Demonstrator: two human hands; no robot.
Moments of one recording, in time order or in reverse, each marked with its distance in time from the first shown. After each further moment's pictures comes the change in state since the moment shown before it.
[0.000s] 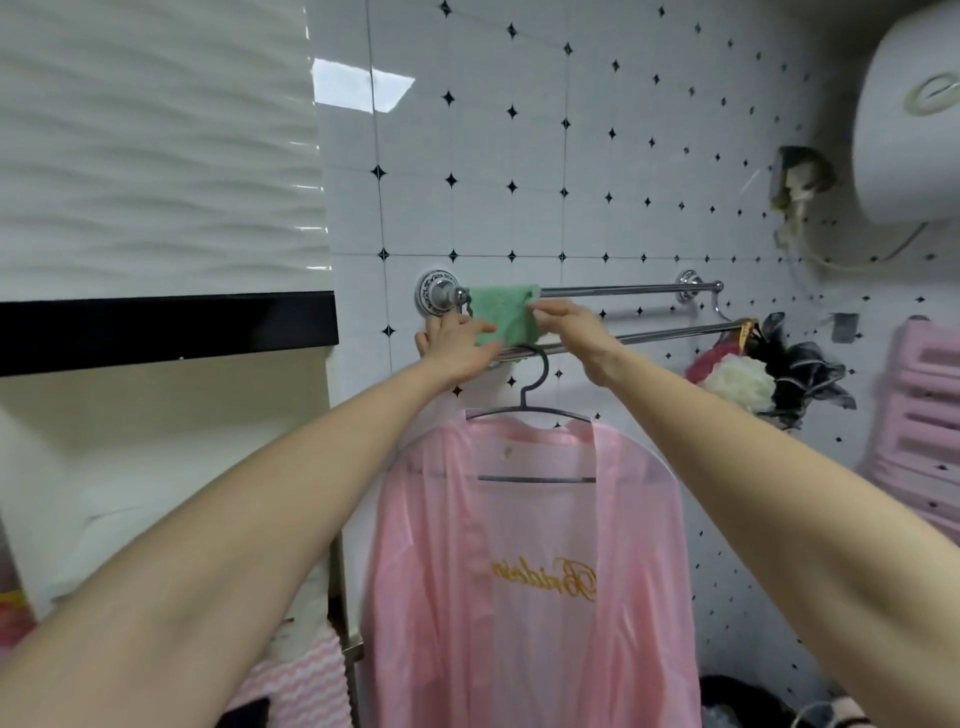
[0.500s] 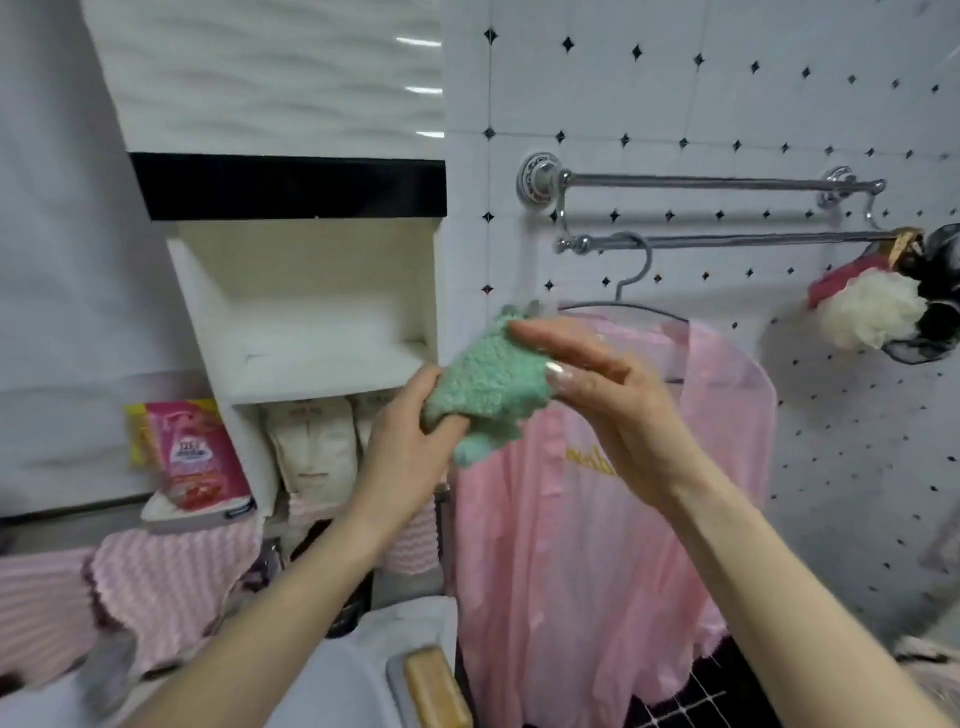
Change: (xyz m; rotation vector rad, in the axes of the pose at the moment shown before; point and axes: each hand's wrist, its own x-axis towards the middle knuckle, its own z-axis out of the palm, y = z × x) left_hand -0.281 -0.056 -0.040 -0.624 0.193 -0.149; right_hand -0.238 -0.011 0.077 0.498 -0.485 -0.218
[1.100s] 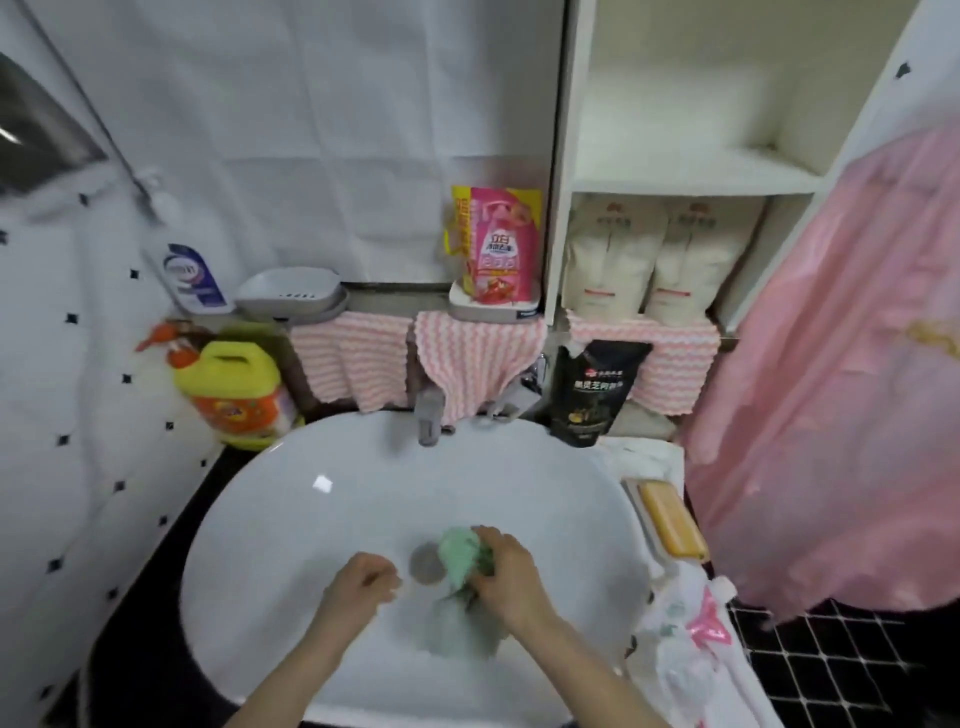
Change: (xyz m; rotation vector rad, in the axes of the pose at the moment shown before) left_hand -0.326 -0.228 -0.238 0.065 0.170 -1.183; right_hand -0.172 0.294 0.346 -0.567 -0.414 0.679
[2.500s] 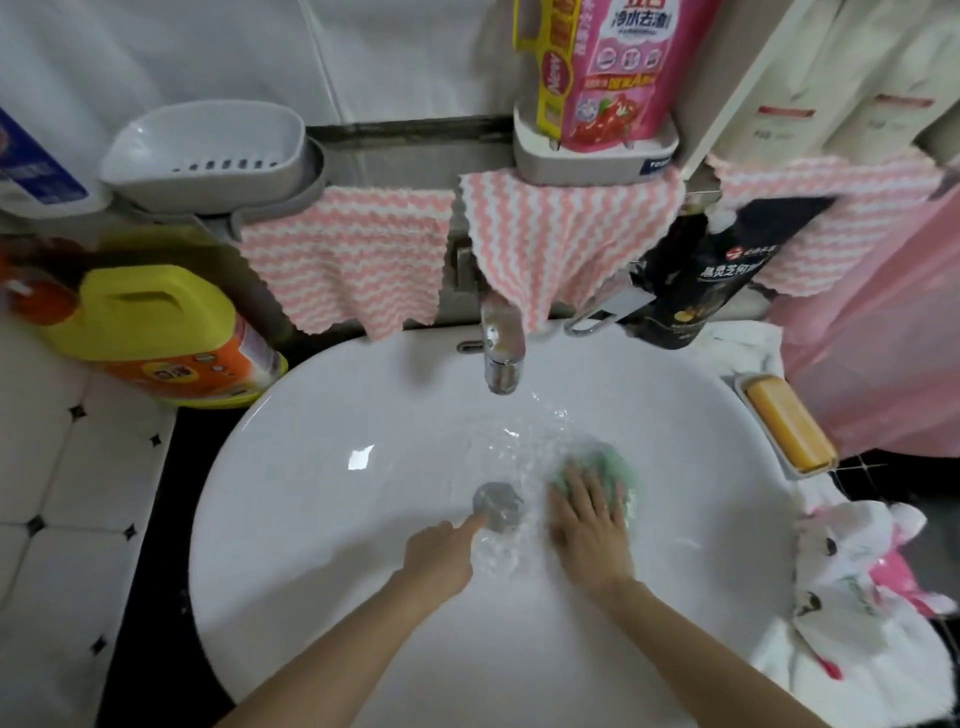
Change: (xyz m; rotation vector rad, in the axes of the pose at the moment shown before) left_hand 0.143 -0.063 0.007 1.229 -0.572 0.226; right_hand 0.054 0.096 0.102 -0.737 -0.112 0.148
